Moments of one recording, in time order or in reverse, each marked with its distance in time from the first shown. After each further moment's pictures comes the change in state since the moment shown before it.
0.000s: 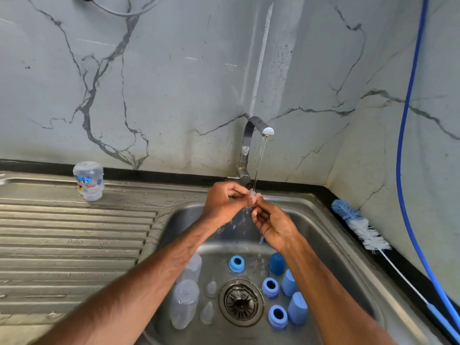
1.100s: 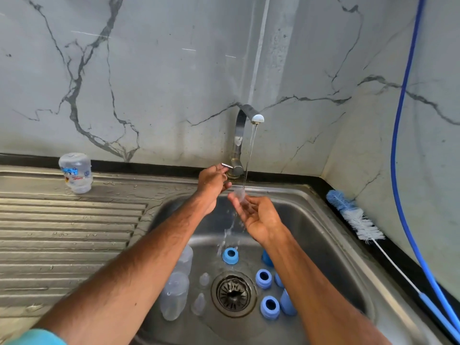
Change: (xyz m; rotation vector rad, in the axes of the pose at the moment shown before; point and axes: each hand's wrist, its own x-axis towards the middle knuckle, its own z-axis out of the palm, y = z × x) left_hand 0.042 -0.003 0.012 -0.410 0.236 -0.479; right_hand 0.002 0.012 0.008 0.210 0.011 0.132
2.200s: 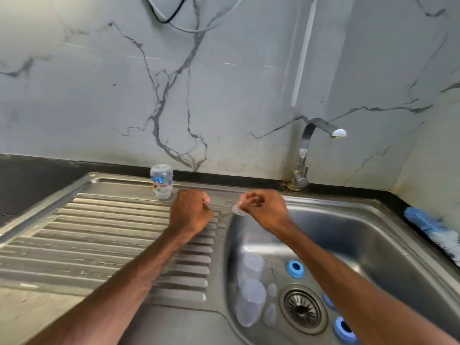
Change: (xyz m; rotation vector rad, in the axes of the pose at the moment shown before) left_hand -0.066 0.045 -0.222 1.272 0.236 0.421; right_hand 0.019 0.091 0.100 -1.357 -0.148 -0.591
